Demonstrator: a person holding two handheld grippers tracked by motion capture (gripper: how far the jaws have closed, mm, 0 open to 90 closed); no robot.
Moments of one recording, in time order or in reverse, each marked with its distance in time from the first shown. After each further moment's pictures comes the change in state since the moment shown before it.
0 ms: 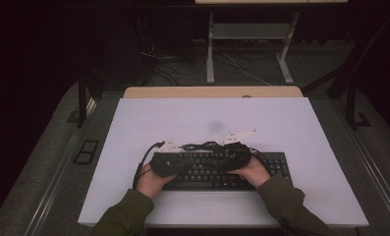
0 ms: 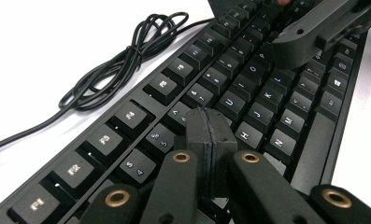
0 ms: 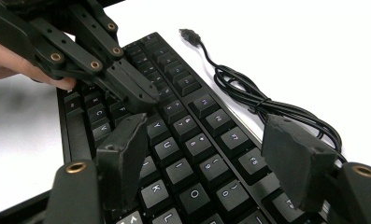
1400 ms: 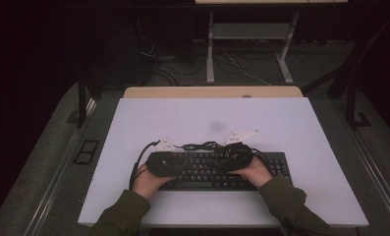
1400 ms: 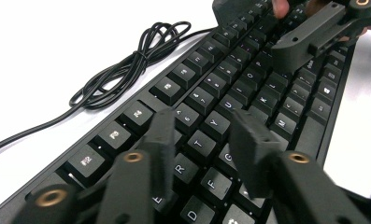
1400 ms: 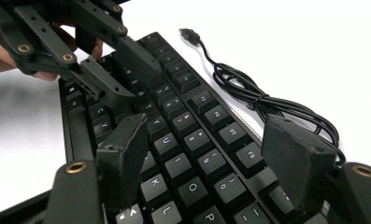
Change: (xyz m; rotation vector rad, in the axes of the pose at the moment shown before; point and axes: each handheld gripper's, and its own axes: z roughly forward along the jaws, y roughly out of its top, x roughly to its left) left arm 0.003 -0.001 -0.014 -0.040 -0.006 -0.020; right arm -0.002 -0.004 -0.004 -0.003 0.011 0.014
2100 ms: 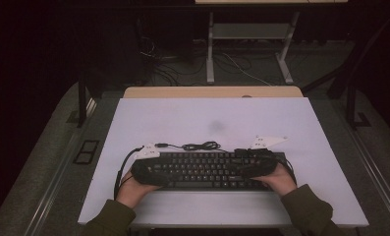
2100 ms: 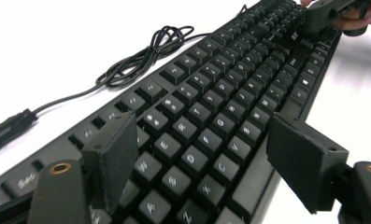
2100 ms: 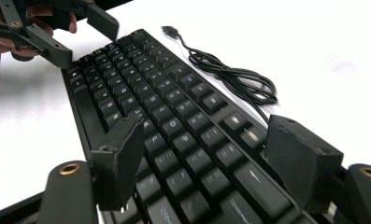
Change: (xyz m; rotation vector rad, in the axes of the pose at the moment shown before) left arm -0.003 -0.024 -0.041 -0.071 0.024 -0.033; right arm -0.005 -0.029 -0.062 -0.046 -0.067 0.034
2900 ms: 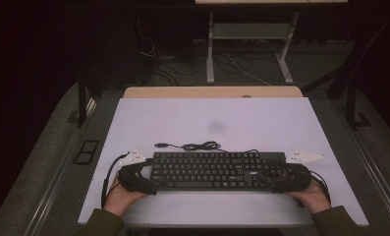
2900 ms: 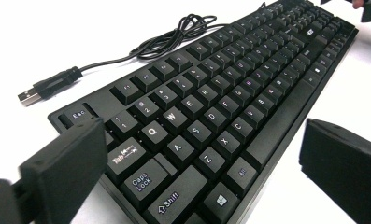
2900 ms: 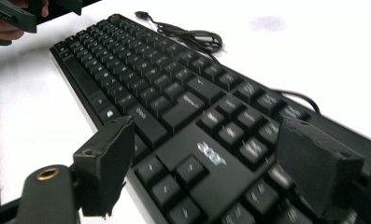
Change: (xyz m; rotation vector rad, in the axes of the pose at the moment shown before) left arm 0.004 -0.019 -0.022 -0.010 0.066 -0.051; right arm -0.011 -0.055 -0.070 -0.039 -0.087 0.066
